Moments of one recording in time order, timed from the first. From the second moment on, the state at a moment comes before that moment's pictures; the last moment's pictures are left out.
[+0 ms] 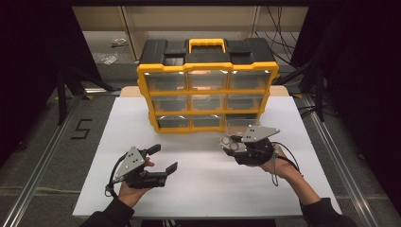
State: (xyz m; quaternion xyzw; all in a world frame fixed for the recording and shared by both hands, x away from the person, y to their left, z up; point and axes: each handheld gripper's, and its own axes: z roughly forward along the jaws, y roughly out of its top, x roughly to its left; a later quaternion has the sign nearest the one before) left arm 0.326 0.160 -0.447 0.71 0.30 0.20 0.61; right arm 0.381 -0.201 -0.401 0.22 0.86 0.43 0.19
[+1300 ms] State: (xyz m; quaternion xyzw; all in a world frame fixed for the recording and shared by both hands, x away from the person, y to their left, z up) left arm 0.327 0.158 -0.449 0.71 0.30 0.20 0.60; right arm 0.437 -0.208 -0.394 0.35 0.81 0.40 0.22
